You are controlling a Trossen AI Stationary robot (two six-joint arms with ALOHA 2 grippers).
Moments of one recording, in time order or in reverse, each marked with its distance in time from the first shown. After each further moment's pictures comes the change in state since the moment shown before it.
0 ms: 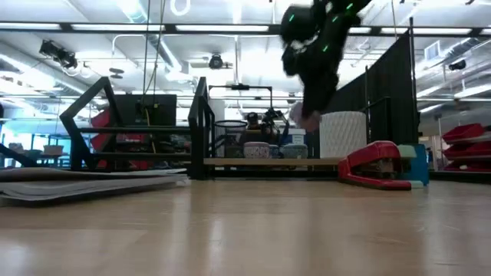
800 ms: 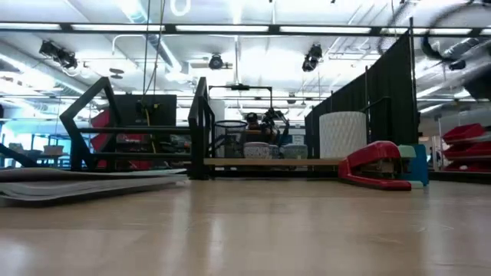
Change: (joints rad) left arm -0.033 0.000 0.000 -0.001 0.000 -0.011; right arm 0.957 -0.306 -0.525 -0.176 -0.208 0.862
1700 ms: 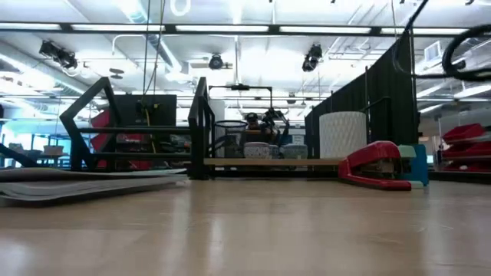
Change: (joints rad) left arm 0.000 0.000 0.000 -0.002 0.000 0.003; right arm 0.087 0.041 -0.144 -0.084 -0.133 0.130
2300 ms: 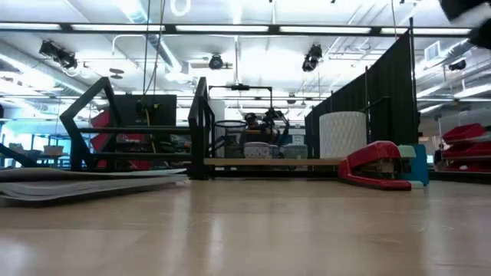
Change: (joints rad) left arm -0.001 0.000 0.000 0.013 -0.003 0.000; right arm -0.020 -0.081 0.316 -0.163 0.249 0.032
